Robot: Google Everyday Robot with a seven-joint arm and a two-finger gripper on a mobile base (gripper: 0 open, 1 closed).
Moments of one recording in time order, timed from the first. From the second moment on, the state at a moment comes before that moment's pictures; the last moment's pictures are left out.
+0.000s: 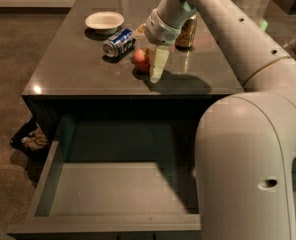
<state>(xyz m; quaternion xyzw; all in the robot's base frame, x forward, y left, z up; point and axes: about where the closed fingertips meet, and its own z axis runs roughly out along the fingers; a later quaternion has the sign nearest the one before) 0.713 0.000 0.857 -0.80 0.53 0.10 0.25</state>
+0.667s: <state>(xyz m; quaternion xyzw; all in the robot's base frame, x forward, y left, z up) 0.713 0.000 0.857 -0.80 0.53 0.10 0.25</state>
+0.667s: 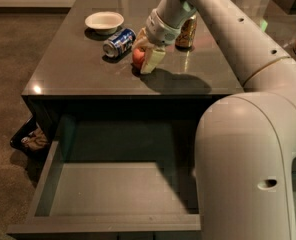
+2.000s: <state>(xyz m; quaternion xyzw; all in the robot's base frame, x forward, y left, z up) 0.702 0.004 0.876 -0.81 0.50 0.12 0.28</state>
